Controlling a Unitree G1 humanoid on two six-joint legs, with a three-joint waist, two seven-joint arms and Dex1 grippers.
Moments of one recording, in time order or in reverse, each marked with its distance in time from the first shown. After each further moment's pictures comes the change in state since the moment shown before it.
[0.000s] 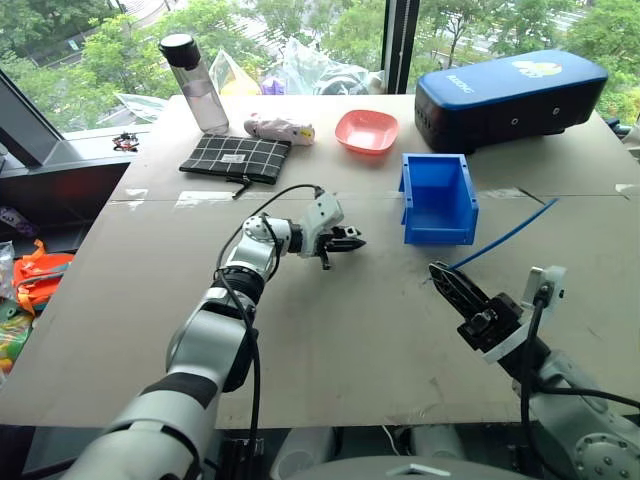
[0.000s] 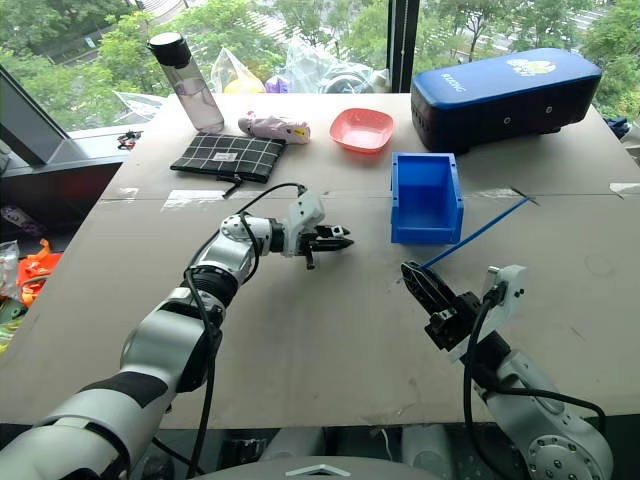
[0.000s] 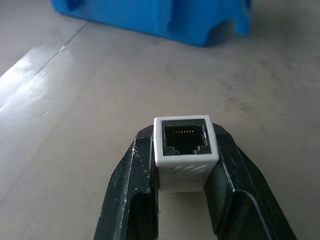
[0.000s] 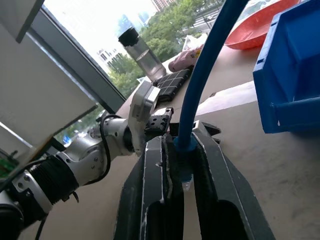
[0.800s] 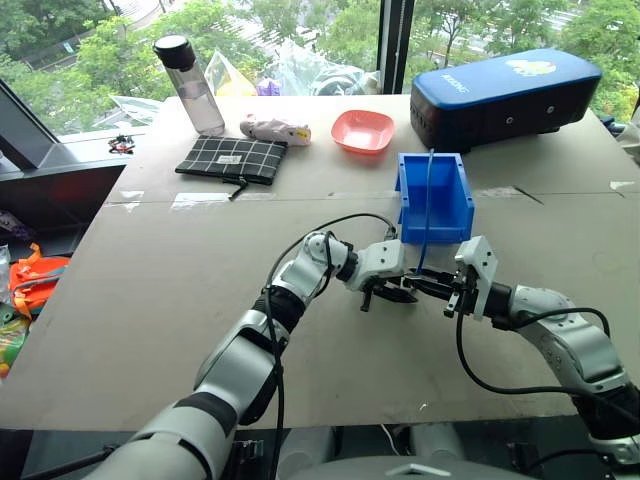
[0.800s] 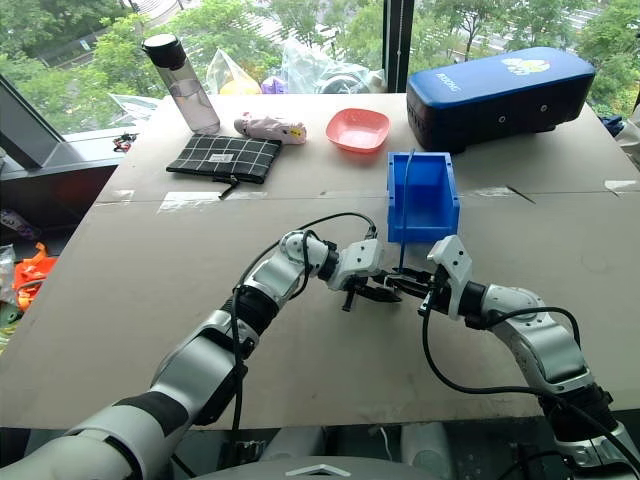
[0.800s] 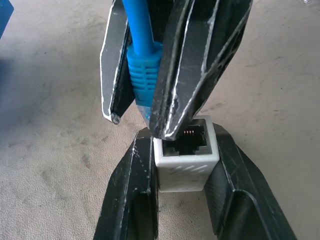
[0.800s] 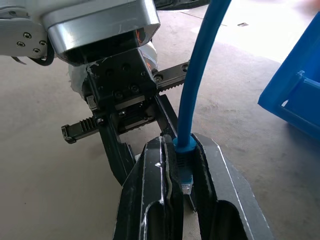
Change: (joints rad) left arm 0.071 -0.105 -0.202 -0.202 0.096 0.028 -0.068; right arm -0.402 -0.139 0.150 0.555 -0.502 -0.075 0.591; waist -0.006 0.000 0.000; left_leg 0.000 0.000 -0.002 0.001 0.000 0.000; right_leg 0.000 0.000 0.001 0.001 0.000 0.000
